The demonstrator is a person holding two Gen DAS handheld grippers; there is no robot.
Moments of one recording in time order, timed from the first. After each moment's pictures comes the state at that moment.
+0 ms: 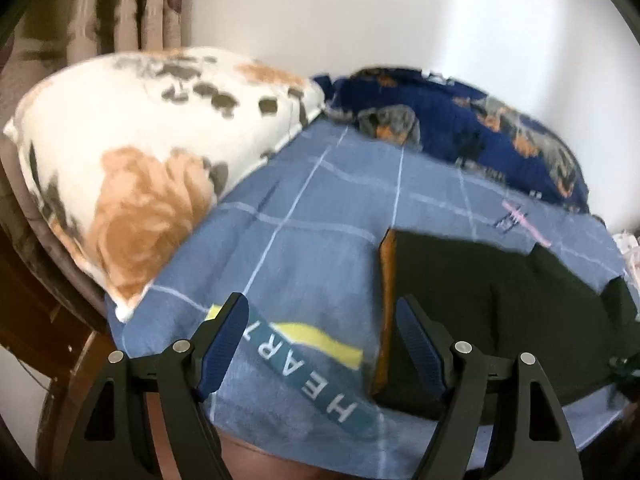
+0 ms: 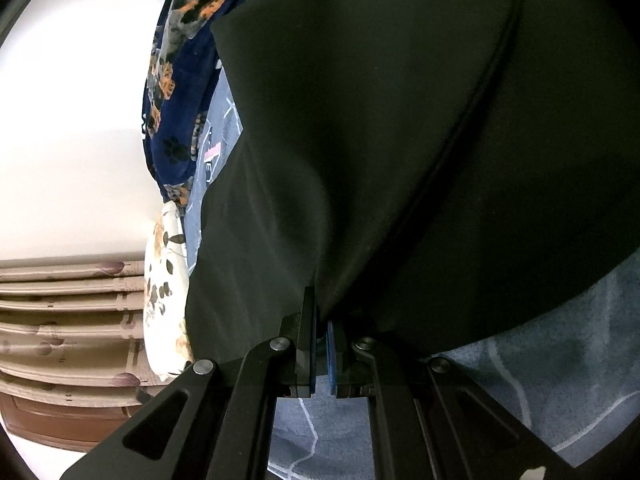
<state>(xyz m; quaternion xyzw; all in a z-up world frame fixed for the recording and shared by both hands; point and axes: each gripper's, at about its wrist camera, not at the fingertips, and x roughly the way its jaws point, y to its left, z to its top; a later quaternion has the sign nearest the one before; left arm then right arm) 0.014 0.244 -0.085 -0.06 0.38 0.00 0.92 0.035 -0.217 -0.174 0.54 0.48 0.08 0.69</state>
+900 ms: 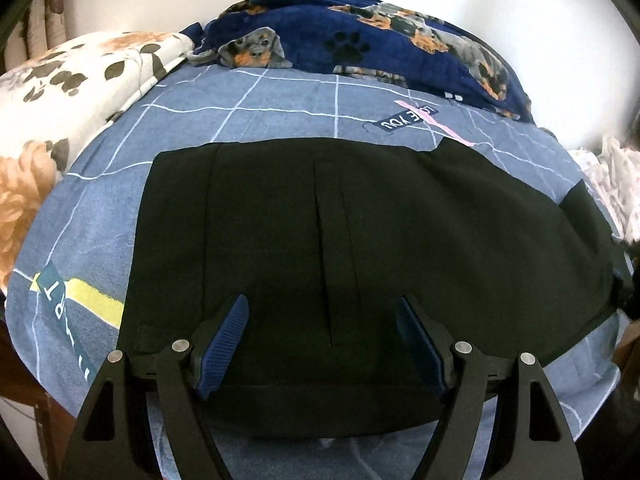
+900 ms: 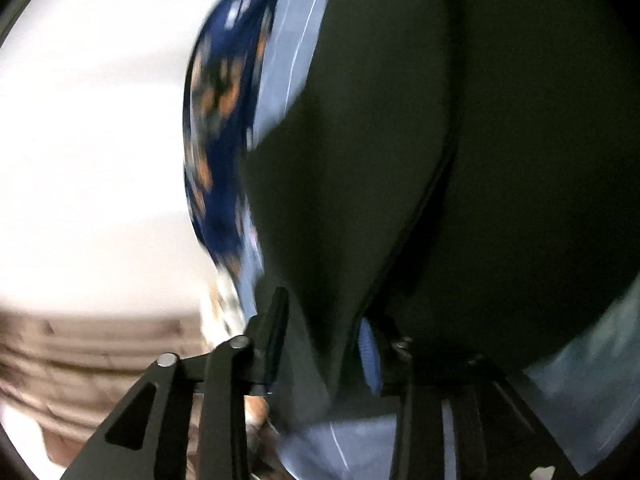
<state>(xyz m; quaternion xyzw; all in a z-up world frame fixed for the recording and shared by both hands) 0.031 0.096 -0.145 -0.01 0.46 -0.12 0.88 0.028 -0.327 -0.176 0.66 0.33 0.06 0.68</state>
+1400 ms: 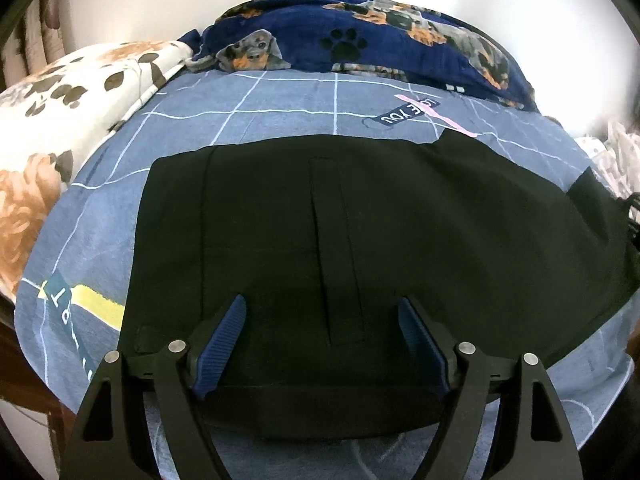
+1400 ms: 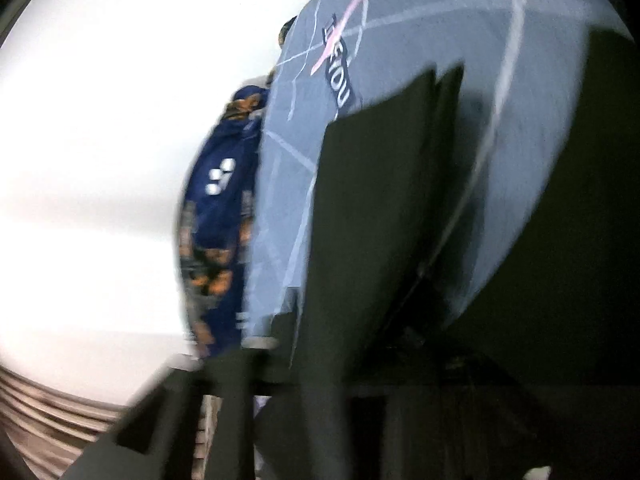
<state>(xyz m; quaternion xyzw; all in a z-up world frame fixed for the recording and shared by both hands) 0.030 0.087 -0.148 0.02 0.46 -0.11 0.88 0.080 -0.499 -0.164 0.62 0.27 -0.06 0.74</state>
